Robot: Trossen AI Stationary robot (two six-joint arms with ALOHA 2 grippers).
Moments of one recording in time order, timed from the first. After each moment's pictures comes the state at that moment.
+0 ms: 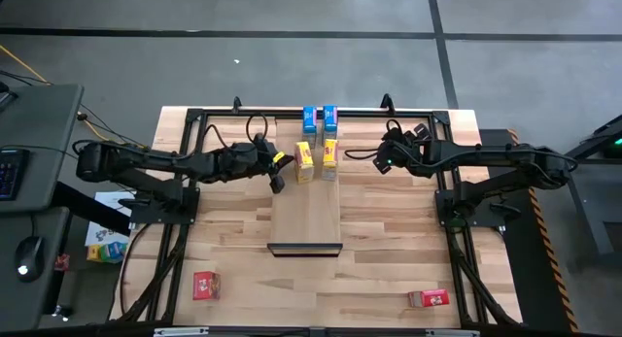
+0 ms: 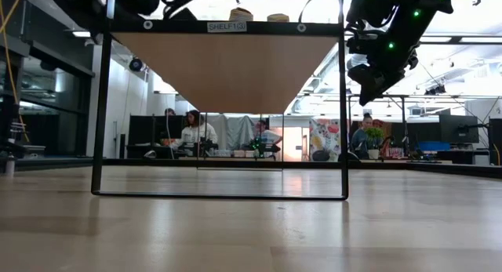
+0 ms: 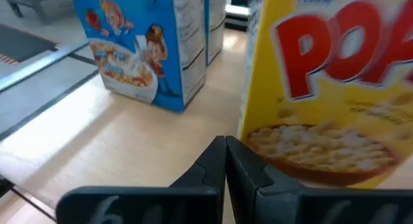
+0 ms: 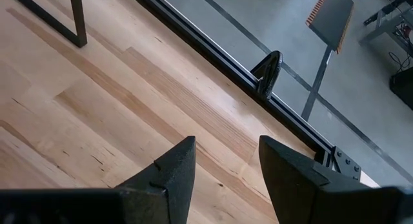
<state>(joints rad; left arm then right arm) 0.16 1.26 0.60 0.27 -0.26 -0.10 -0.22 1.19 0.82 -0.73 0.77 0.42</state>
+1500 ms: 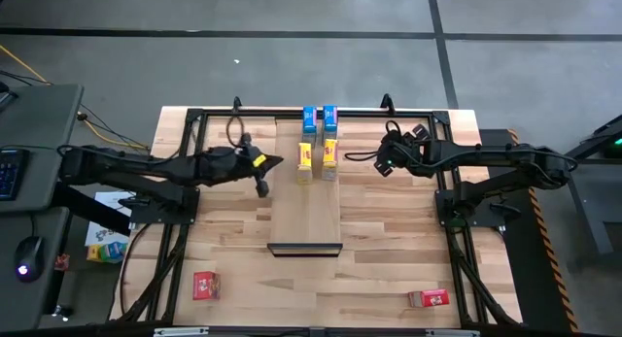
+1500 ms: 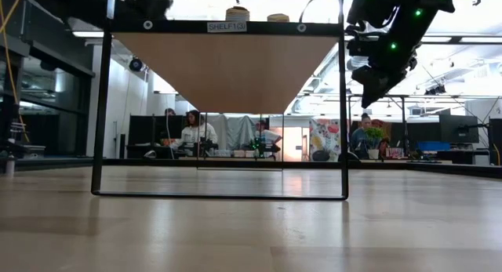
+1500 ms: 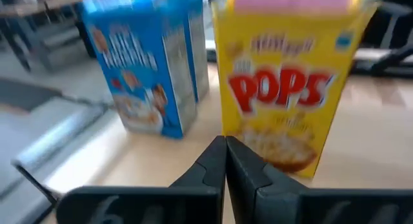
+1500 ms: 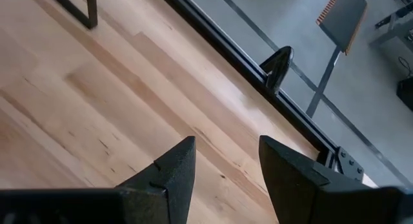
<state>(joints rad) 0.08 1.02 0.53 0.23 -0.32 0.02 -0.22 1.19 0.82 -0.76 0.73 0.38</state>
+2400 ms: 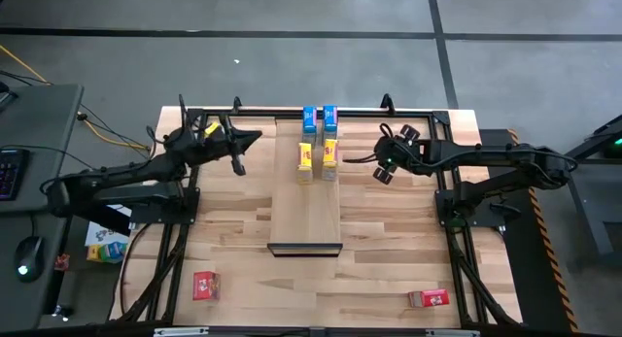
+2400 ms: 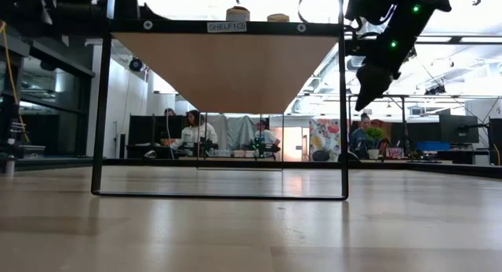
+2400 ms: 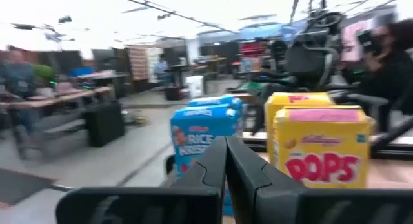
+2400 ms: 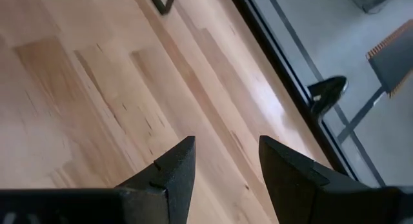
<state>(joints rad) 0.47 0.77 0.34 0.58 0.14 0.10 -0.22 1.19 0.82 -0.67 0.54 0.11</state>
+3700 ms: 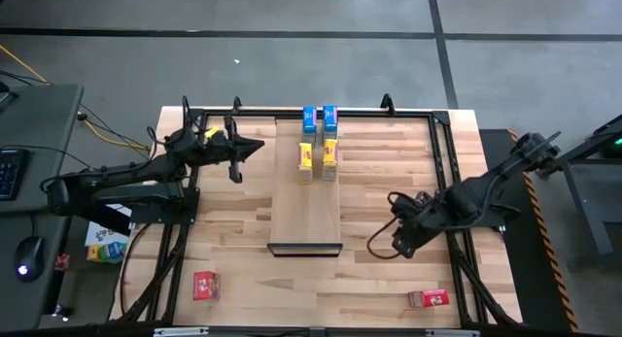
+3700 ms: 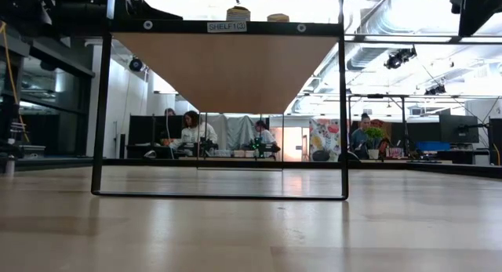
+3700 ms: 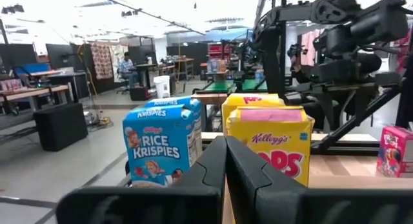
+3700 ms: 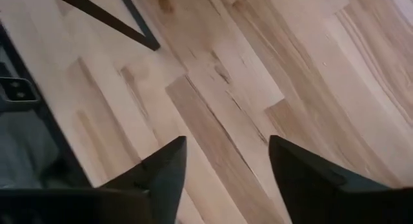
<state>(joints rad) 0.44 0.77 0.33 0.58 0.25 0.05 0.57 1.24 1.15 -1.13 0.20 1.13</state>
